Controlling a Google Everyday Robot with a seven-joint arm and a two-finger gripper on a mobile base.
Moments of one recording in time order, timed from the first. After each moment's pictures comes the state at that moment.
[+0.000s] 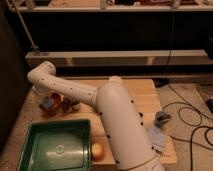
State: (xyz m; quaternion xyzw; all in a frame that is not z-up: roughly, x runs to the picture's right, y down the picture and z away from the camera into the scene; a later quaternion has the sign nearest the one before) arm -0.373 0.048 0.864 0.07 -0.32 -0.87 0.37
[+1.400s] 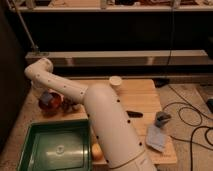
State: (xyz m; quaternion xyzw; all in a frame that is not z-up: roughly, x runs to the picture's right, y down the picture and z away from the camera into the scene) arm -0.399 0.020 0.889 0.07 -0.30 -0.87 0.39
